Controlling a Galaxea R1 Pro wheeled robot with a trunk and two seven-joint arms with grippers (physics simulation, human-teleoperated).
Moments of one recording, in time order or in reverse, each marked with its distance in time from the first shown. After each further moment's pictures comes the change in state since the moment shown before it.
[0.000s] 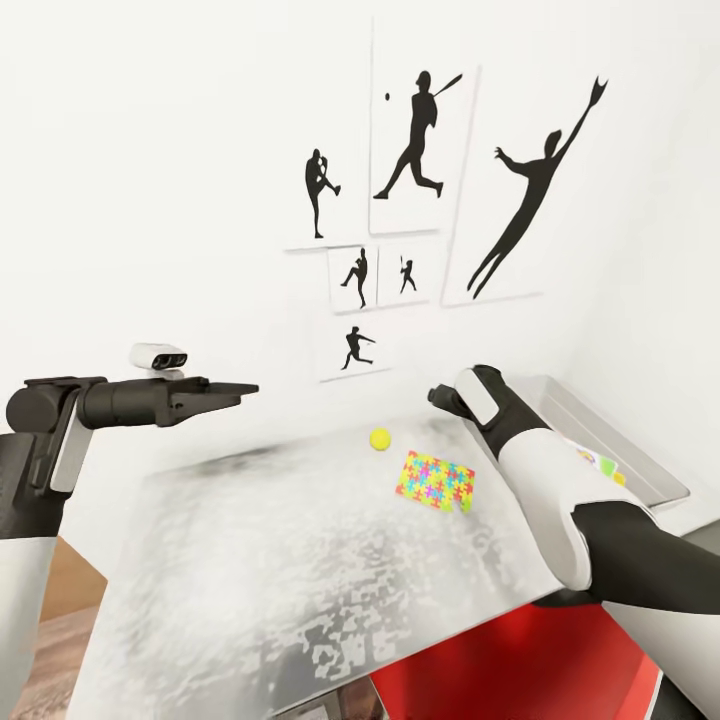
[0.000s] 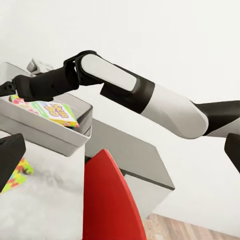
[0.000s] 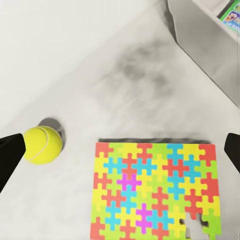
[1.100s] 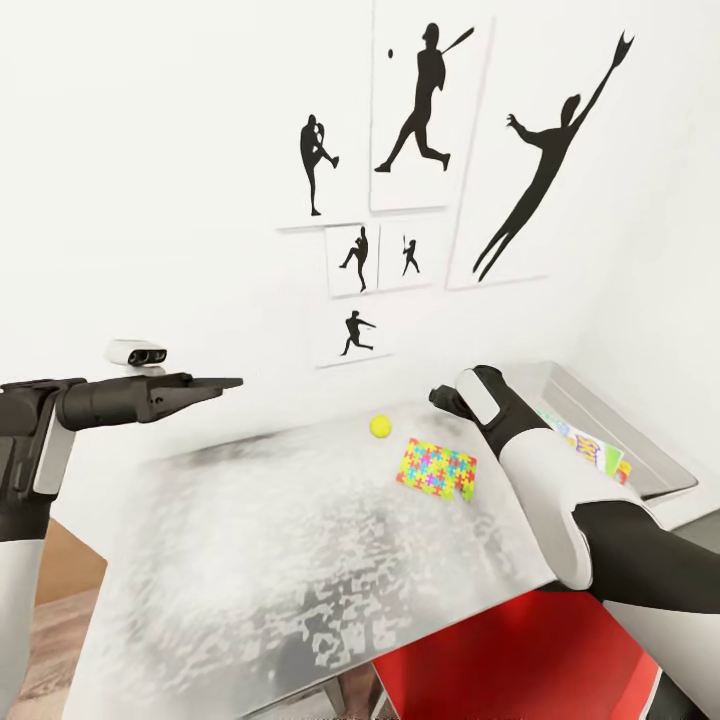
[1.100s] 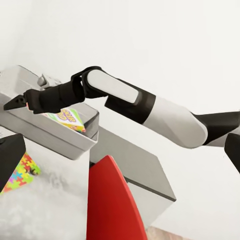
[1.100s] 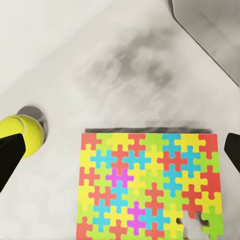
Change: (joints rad) left arm 0.012 0.011 0.068 0.003 0.011 -0.003 -0.009; right arm -0.002 -0.003 0.000 0.007 0.000 -0.002 0.000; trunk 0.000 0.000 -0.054
